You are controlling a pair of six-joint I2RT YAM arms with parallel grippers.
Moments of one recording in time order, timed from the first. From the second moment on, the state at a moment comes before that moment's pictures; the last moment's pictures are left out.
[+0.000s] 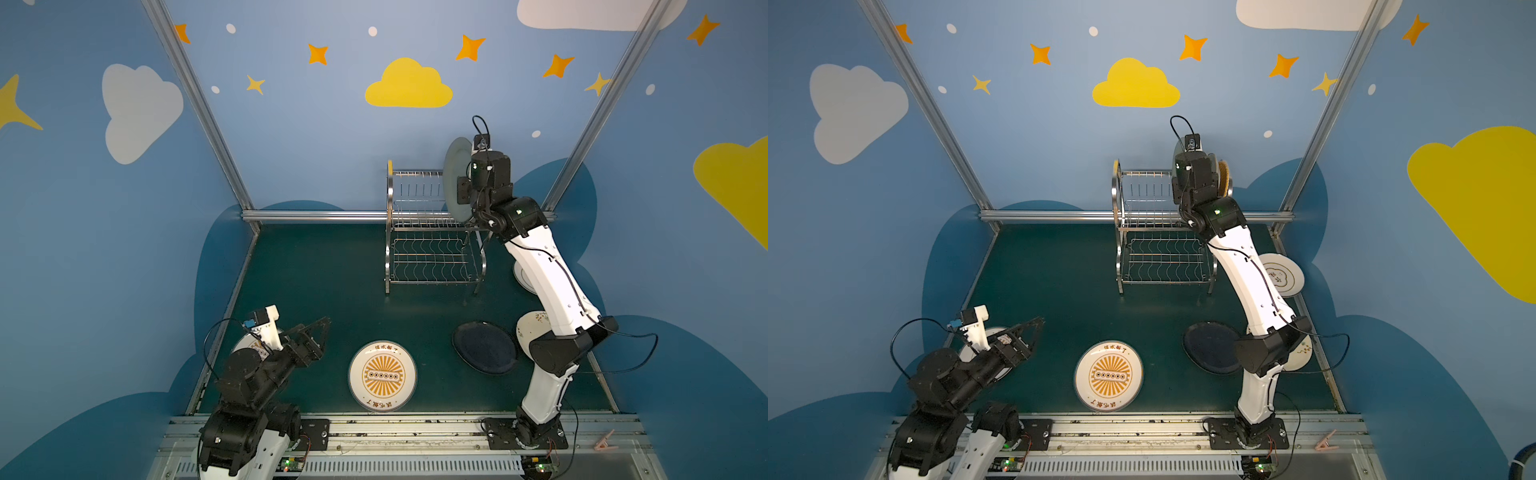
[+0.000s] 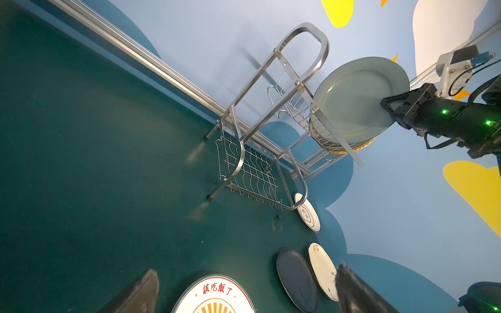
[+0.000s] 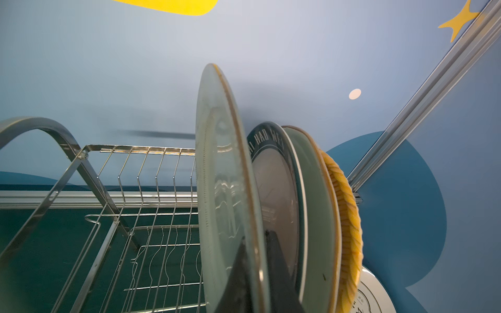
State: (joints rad) left arm -0.15 0.17 0.61 -0.63 0.30 -0.70; right arm 0.54 1.85 2.29 -0.75 0.61 0.02
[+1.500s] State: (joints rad) left arm -0.14 0.17 0.61 -0.63 0.31 -0.70; right arm 0.59 1.86 2.32 -0.71 0.76 -0.07
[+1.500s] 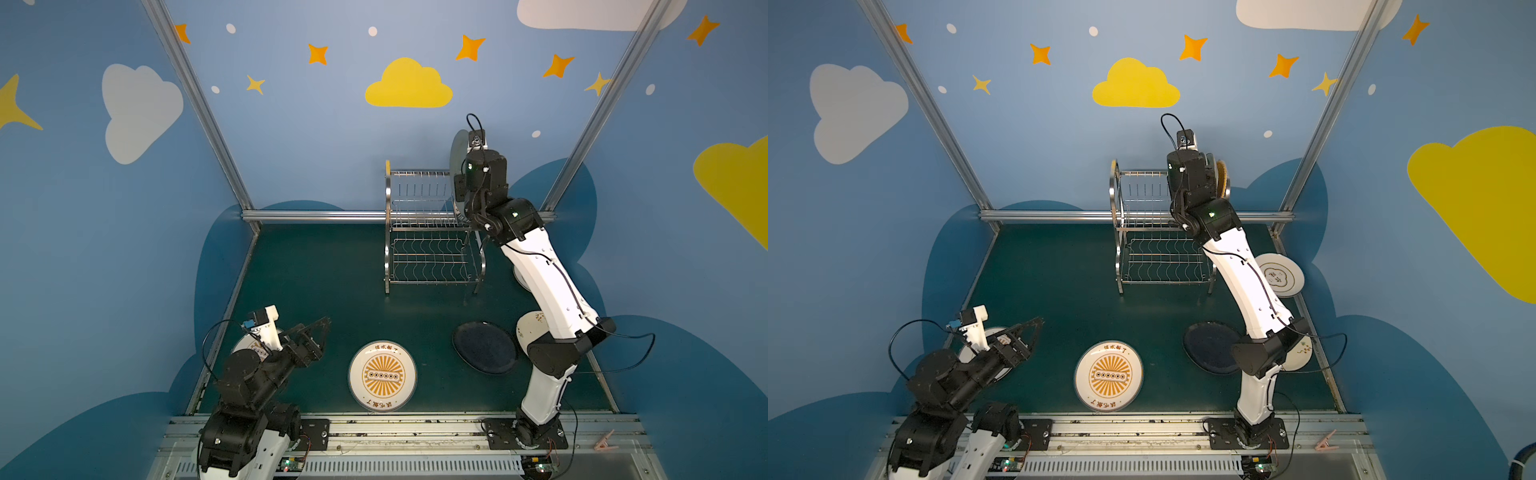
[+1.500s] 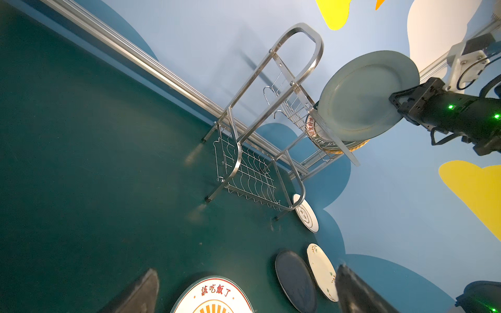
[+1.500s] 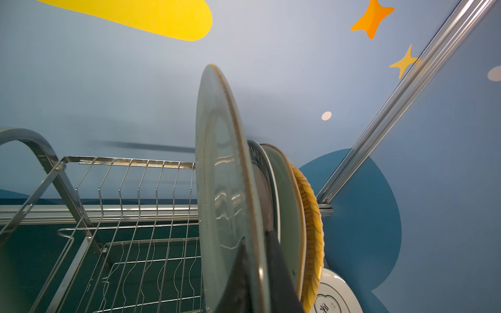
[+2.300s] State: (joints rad) left arm -0.14 0.16 0.61 -0.63 0.31 -0.70; right arm 0.58 1.89 2.32 -0.78 0.74 0.00
